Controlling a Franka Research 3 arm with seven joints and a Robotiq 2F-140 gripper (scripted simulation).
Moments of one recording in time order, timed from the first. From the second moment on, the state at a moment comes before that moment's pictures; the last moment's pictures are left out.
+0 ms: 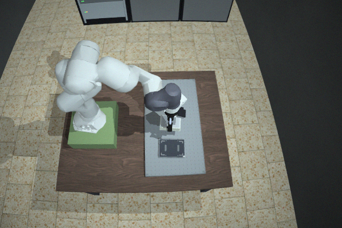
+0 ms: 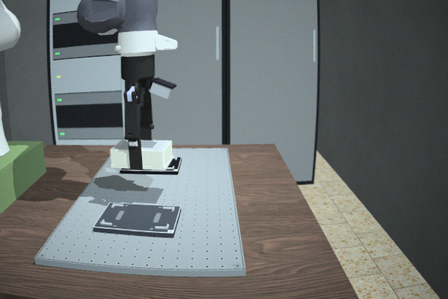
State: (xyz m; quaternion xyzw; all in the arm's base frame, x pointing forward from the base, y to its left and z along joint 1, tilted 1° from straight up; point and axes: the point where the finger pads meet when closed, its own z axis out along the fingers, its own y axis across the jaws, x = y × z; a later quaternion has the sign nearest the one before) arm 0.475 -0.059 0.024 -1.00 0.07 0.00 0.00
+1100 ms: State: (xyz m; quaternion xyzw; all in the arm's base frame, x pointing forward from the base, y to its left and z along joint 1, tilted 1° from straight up) arm 0.478 -0.157 0.023 -1.00 0.07 0.00 0.01
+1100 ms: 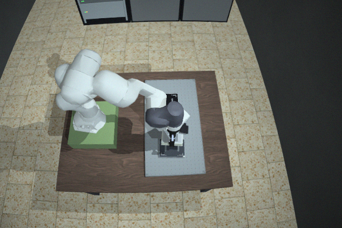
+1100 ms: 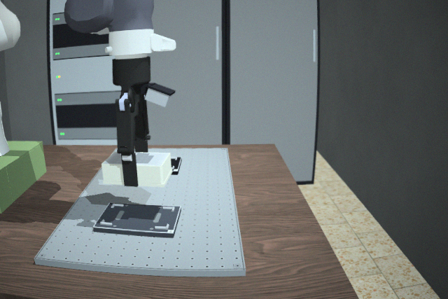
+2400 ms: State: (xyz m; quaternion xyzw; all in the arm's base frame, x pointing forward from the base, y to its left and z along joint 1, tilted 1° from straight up) arm 0.477 -0.195 0.022 -1.00 0.05 0.00 0.01
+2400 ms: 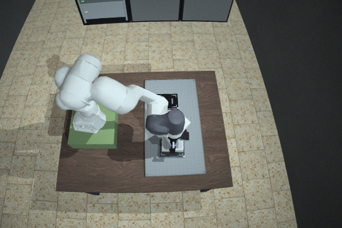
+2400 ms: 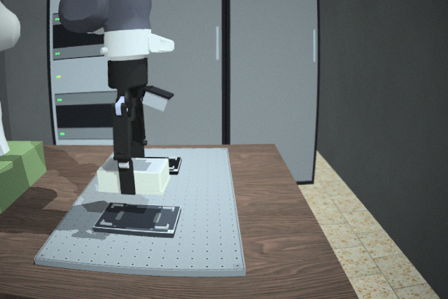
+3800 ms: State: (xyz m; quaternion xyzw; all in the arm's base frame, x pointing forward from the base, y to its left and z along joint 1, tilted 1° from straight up) arm 0.475 -0.194 -0.025 -1.00 0.04 0.00 0.01
